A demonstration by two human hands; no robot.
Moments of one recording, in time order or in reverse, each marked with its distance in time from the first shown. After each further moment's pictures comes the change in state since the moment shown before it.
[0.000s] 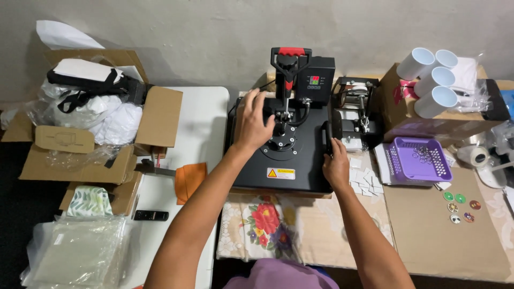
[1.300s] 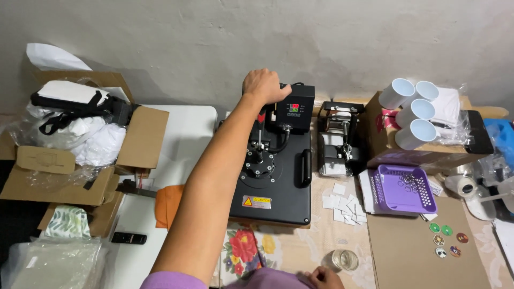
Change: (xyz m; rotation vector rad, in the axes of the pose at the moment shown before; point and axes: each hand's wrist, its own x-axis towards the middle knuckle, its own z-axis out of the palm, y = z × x) left_hand 0.238 0.016 0.102 0.540 -0.539 -0.146; right_hand -0.235 0.100 -0.058 0.009 -0.878 0.828
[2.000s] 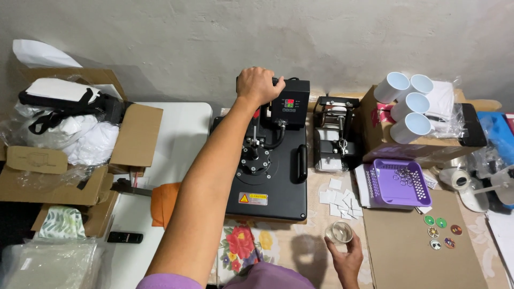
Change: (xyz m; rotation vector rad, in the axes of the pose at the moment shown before) left_hand 0.002 -0.011 0.045 -0.053 0.388 0.111; right_hand 0.005 -0.023 -0.047 0.855 0.717 -0.490
